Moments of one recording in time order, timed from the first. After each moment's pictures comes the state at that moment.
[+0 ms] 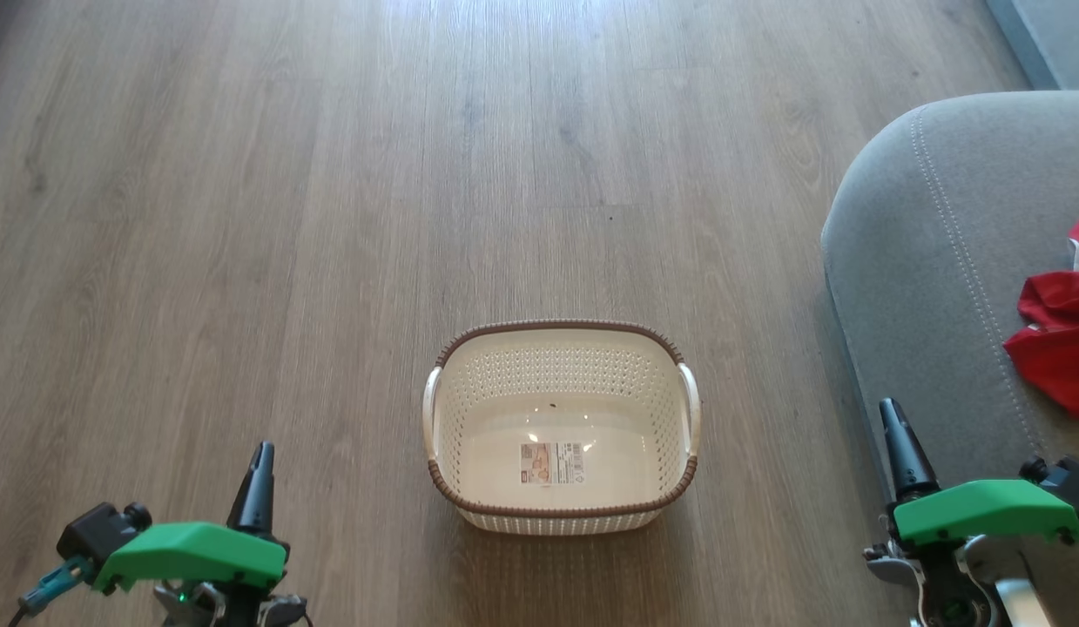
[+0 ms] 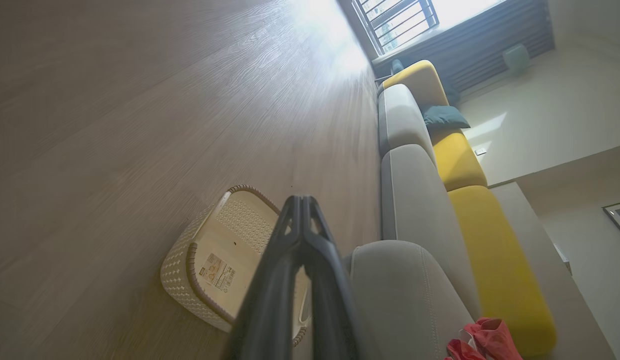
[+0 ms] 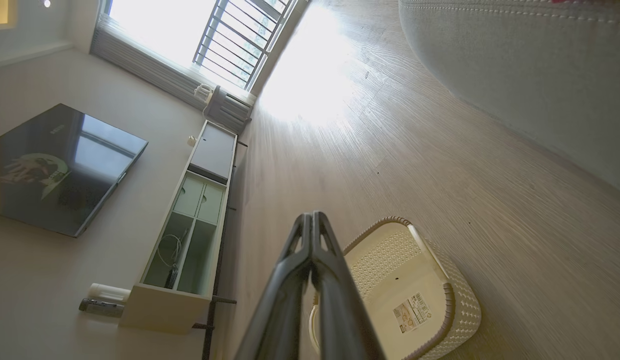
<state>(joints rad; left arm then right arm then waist) -0.02 0.04 0.03 0.32 -1.03 -0.07 -0.03 -0.05 -0.07 -0.06 0.35 1.06 0.13 -0.03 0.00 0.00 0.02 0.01</state>
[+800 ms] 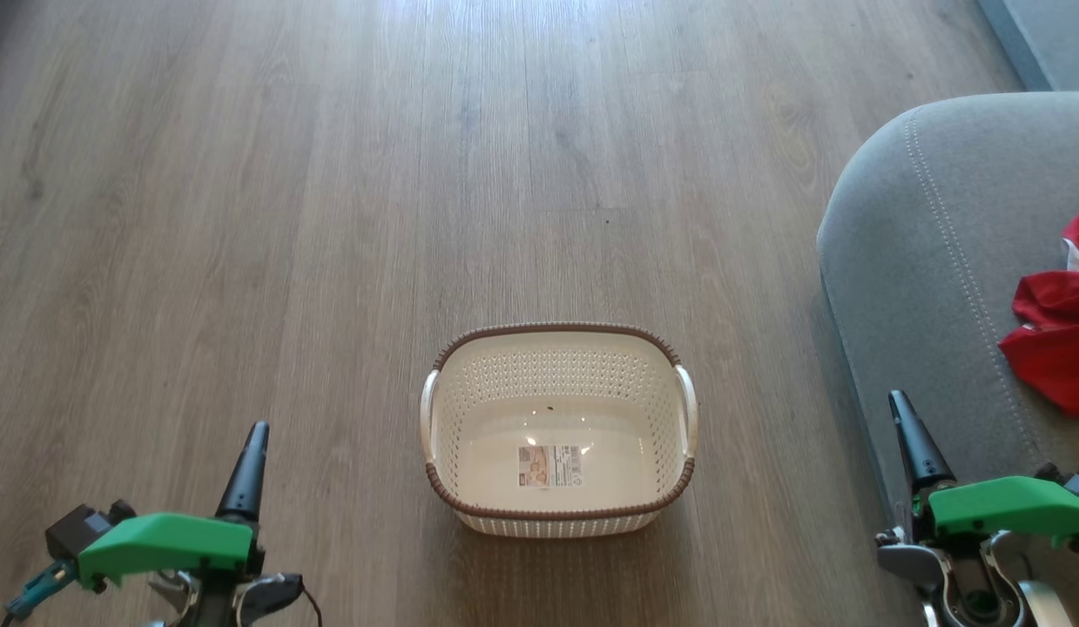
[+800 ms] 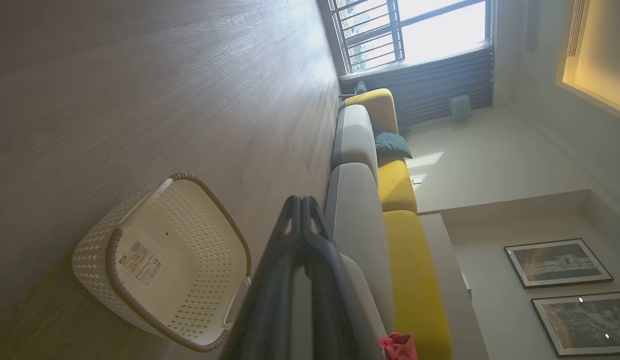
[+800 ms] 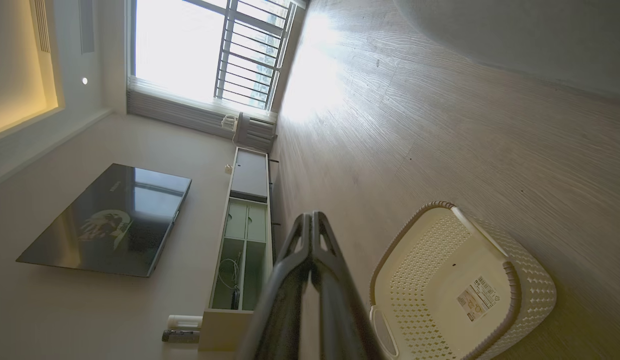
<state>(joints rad) -0.04 0.04 0.05 0.30 -1.30 -0.09 0.03 -0.05 -0.06 -0.09 0.32 1.32 0.13 0.03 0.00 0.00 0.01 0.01</state>
